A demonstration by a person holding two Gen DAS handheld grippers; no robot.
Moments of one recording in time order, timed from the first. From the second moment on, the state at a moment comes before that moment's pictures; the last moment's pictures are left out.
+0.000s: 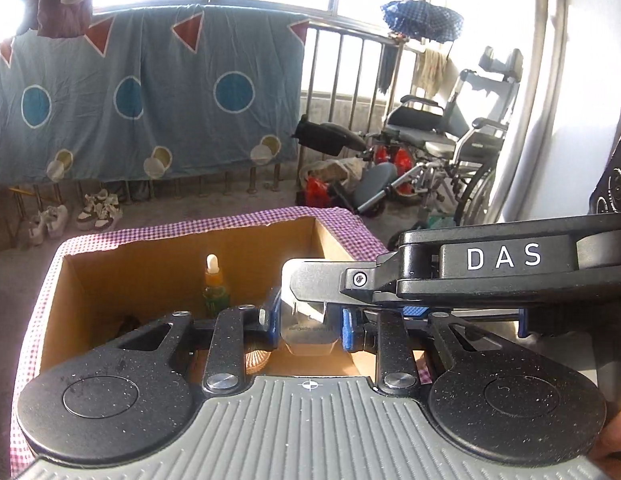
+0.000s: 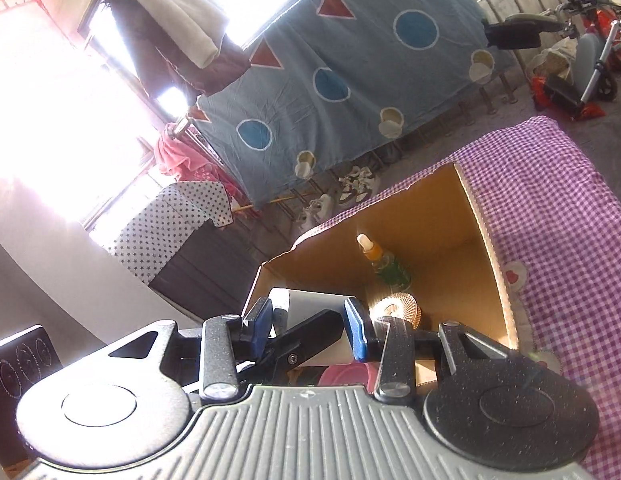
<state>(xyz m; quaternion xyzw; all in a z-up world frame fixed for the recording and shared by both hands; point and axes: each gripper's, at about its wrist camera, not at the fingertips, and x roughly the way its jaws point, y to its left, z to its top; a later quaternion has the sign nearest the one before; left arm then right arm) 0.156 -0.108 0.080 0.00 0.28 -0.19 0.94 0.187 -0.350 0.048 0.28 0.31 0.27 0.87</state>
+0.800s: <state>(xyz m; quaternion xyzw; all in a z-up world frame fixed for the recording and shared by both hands) 0.277 -0.120 0.015 -0.06 0.45 -0.13 0.88 0.317 -0.347 0.009 0.19 0.37 0.25 0.87</state>
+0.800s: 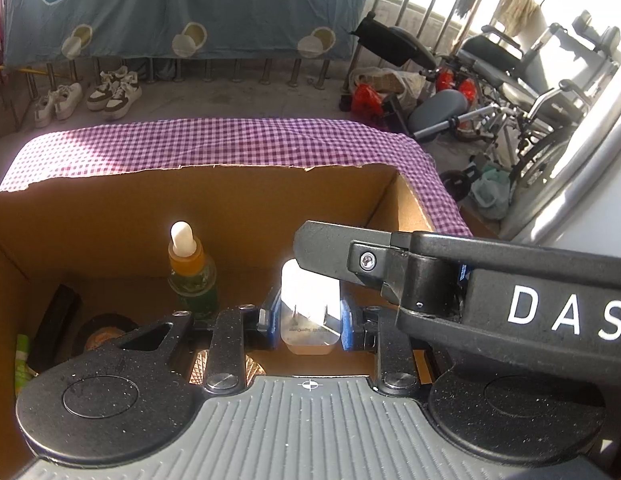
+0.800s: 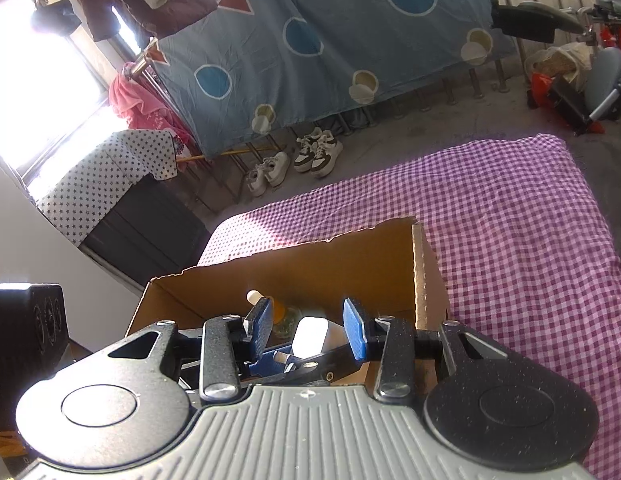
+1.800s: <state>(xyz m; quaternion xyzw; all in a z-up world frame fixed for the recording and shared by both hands) 0.143 -0.086 0.083 -0.02 0.34 -0.19 0.92 0.132 -0.407 0.022 0.32 0.25 0.23 0.88</state>
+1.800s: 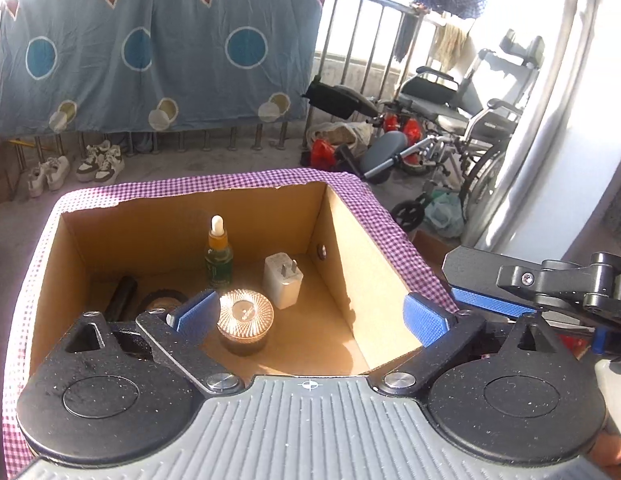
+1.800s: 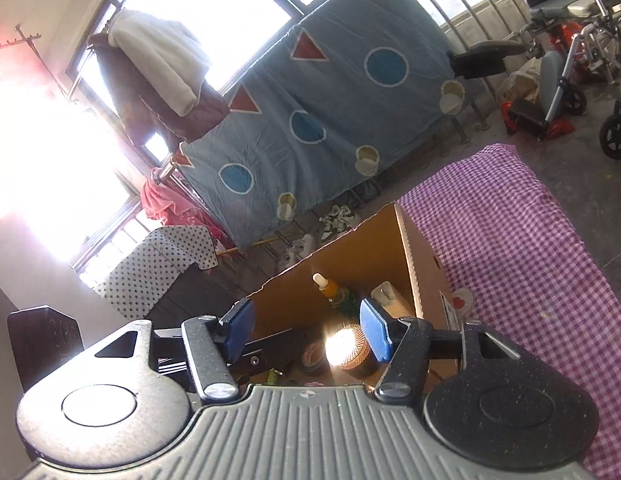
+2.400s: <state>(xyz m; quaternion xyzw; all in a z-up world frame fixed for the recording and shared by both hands) 0.063 -0.024 0.069 0.00 0.30 -0.15 0.94 0.063 -0.337 0.025 0.26 0.27 0.22 0.90</state>
